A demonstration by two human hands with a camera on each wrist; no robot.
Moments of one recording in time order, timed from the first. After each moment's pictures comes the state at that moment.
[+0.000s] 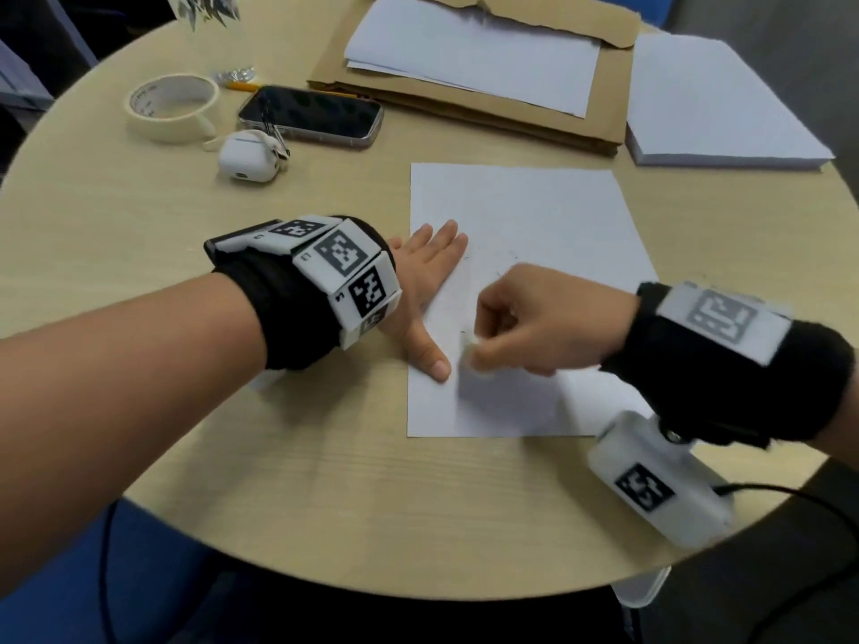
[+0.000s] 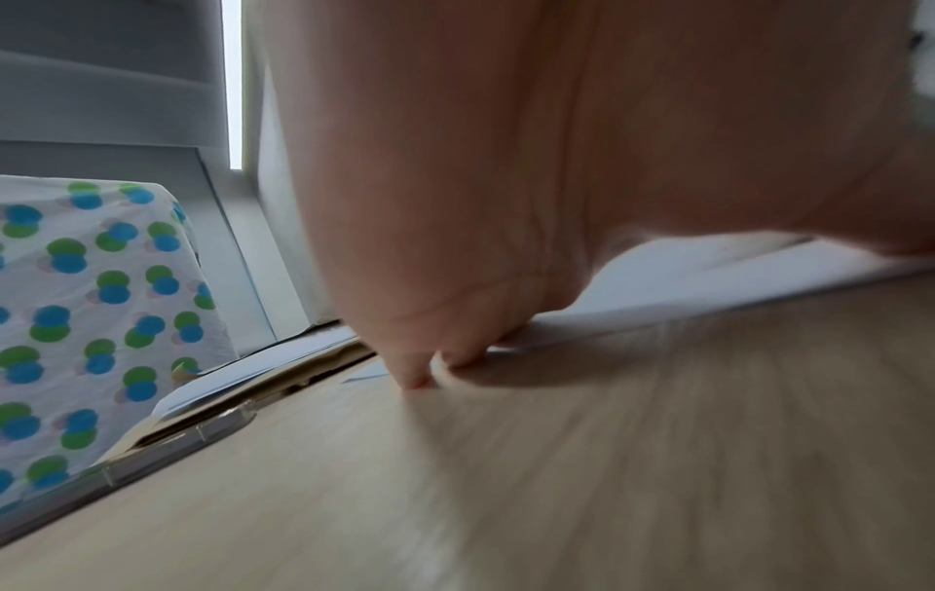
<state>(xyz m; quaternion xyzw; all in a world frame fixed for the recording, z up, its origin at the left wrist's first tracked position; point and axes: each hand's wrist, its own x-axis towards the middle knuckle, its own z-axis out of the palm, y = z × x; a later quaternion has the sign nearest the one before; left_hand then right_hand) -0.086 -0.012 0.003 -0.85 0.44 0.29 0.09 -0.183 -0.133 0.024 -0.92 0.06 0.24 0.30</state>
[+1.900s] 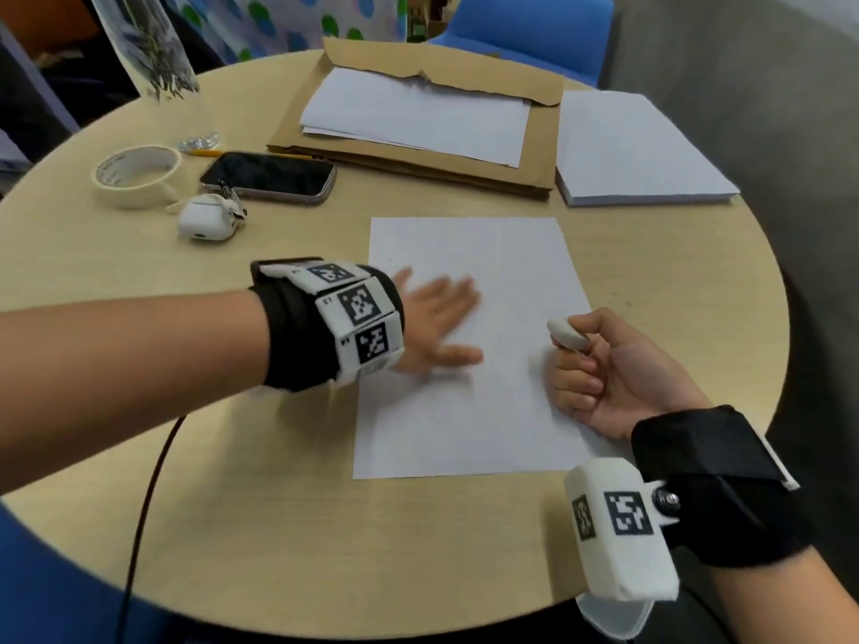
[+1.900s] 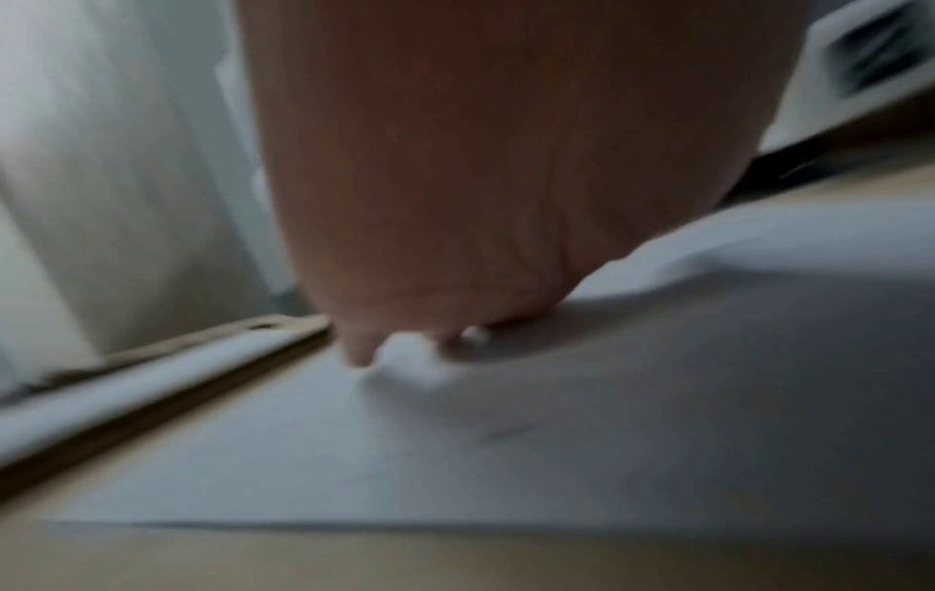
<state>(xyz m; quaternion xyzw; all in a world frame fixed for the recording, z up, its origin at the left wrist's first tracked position) -0.114 -0.055 0.009 -0.82 0.49 0.24 0.17 -0.244 -0.208 -0.006 -0.44 0.31 0.05 0.84</state>
